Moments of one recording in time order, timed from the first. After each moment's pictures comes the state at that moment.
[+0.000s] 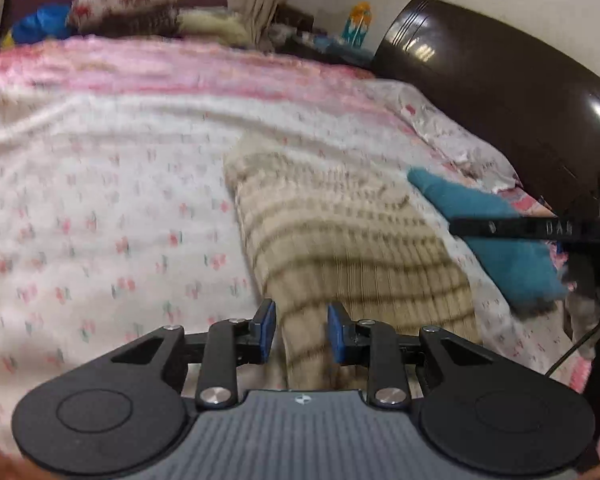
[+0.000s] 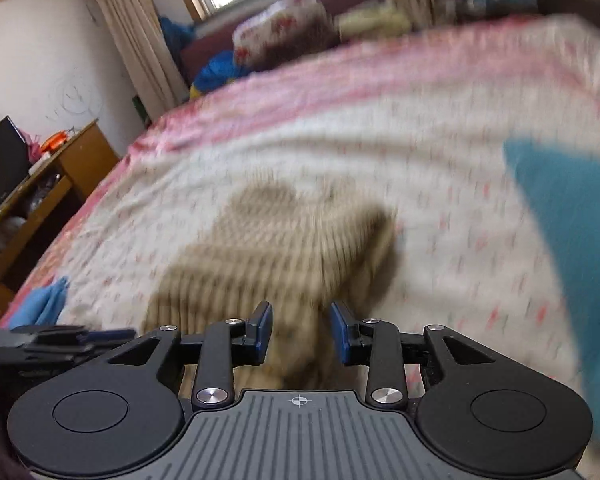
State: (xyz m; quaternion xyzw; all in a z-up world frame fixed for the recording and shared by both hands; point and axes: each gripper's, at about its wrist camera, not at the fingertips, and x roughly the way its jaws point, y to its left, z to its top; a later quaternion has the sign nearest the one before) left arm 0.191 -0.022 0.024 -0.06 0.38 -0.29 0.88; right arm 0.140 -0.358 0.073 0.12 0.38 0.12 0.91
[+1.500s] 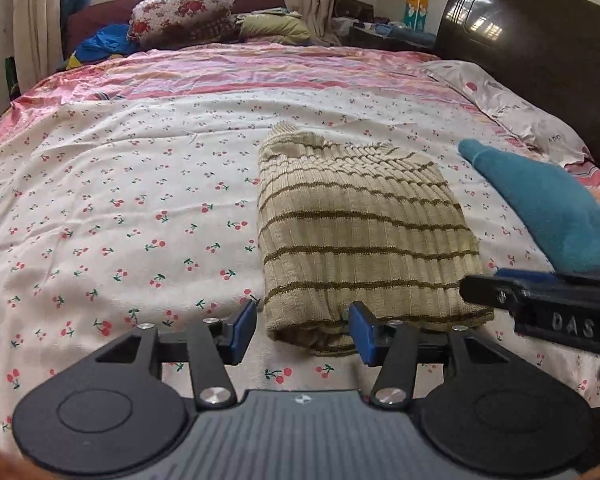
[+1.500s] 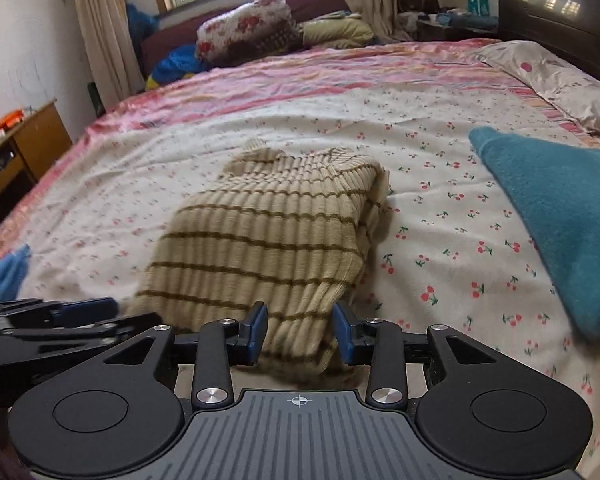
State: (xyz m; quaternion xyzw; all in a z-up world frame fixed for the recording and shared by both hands) left arm 0.129 -0.072 0.031 0.01 0.40 -0.15 0.91; right arm 0.081 -0.291 0.060 0.08 0.40 0.02 0.91
